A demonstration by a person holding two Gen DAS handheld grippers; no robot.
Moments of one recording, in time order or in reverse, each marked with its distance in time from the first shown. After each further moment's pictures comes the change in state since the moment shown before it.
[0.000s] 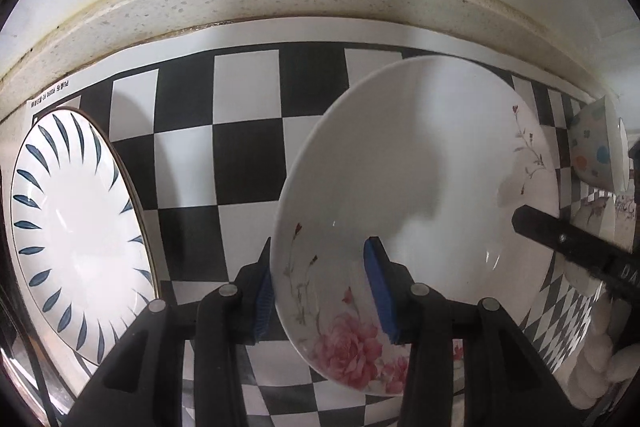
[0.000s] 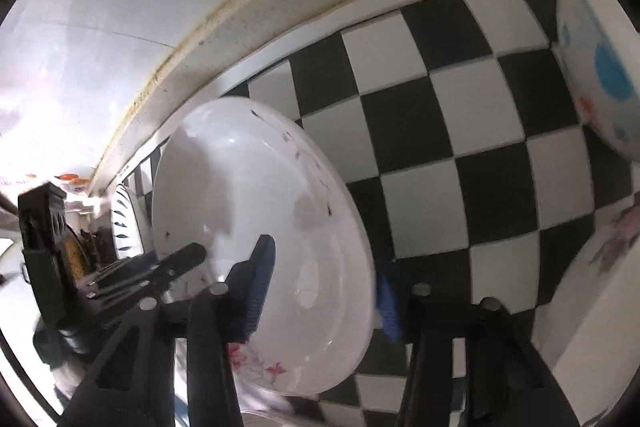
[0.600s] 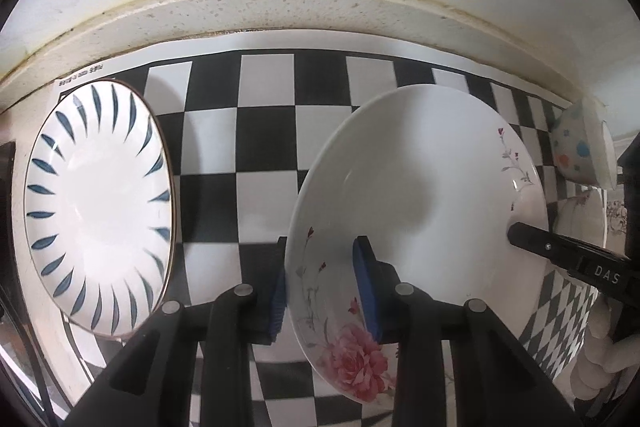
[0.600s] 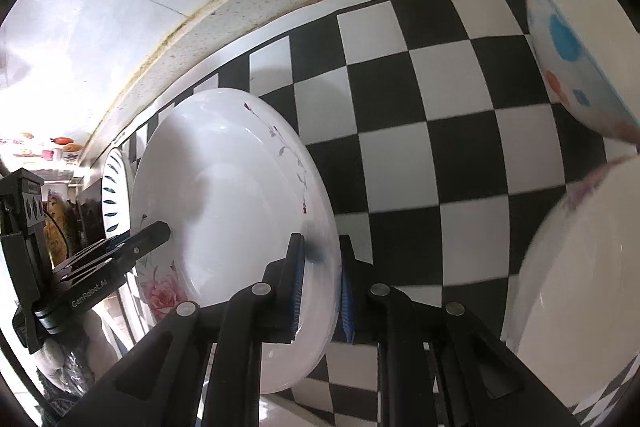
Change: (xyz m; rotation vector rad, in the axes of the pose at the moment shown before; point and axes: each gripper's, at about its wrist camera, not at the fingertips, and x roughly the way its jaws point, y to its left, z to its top) left arm -0.024 0.005 -0.042 -0.020 -0.121 -0.016; right arm 0.016 0.006 -0.026 -0.068 0.003 -0.024
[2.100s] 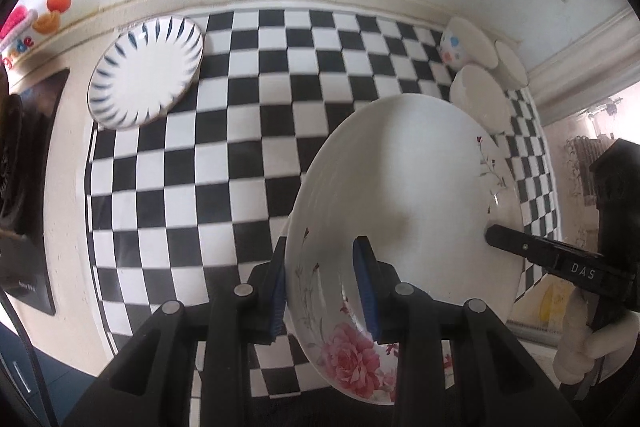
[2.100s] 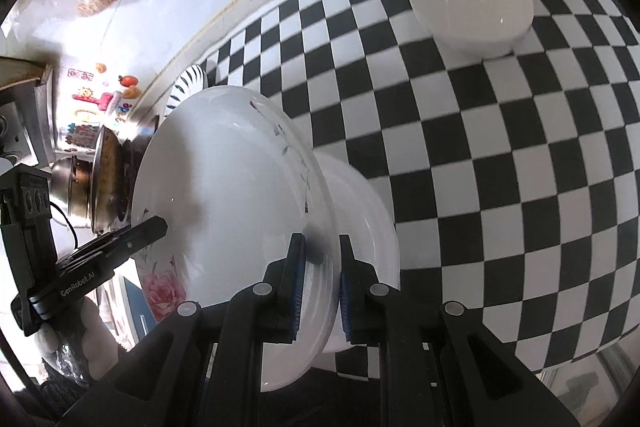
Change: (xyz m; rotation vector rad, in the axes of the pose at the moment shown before) left arm -0.118 -0.032 -0.182 0.074 -0.056 -0.063; right arm -0.124 -0.024 -0.214 -0.010 -0.076 0.085
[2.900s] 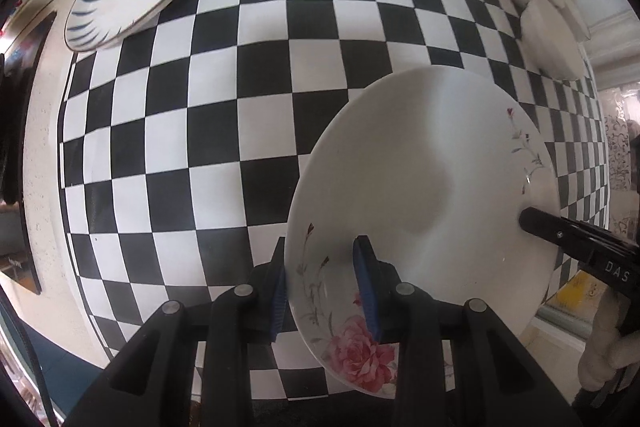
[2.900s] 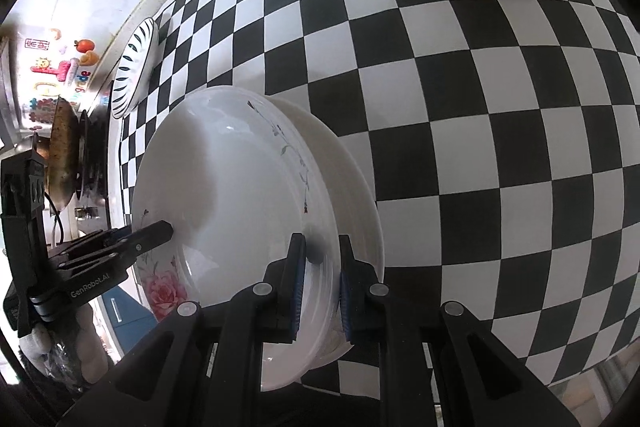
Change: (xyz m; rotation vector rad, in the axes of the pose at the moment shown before) left arm 0.086 0.017 -0.021 -0.040 0.193 0.088; right arm 0.068 -0.020 -0.008 -0.007 0.117 -0.104
